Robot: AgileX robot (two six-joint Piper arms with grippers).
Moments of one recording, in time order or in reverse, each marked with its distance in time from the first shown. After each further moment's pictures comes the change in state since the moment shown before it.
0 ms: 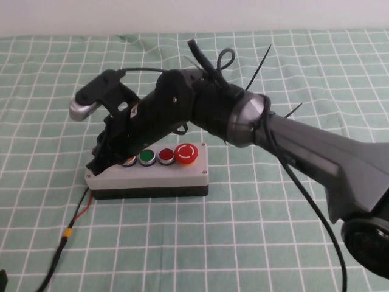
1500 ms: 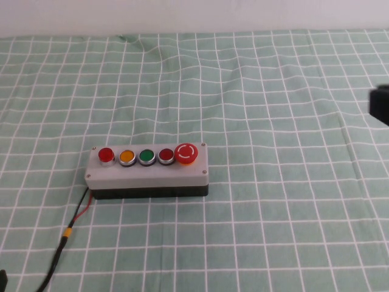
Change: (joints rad) right arm -0.014 -1.502 1.174 -0.745 -0.198 0.819; left arm 0.000 0.000 0.000 0.000 0.000 0.000
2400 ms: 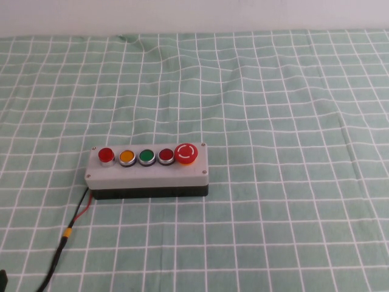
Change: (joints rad) right arm -0.360 -0.421 0.209 0.148 0.083 -0.107; left arm 0.000 0.000 0.000 0.000 0.000 0.000
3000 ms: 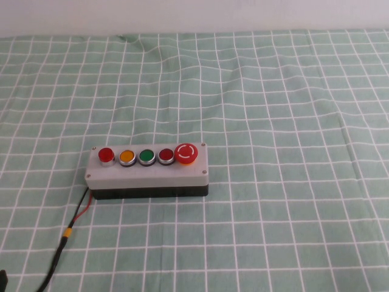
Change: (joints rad) right arm -0.407 -0.395 0.635 -0.052 -0.435 -0.034; left arm 0.000 0.000 0.000 0.000 0.000 0.000
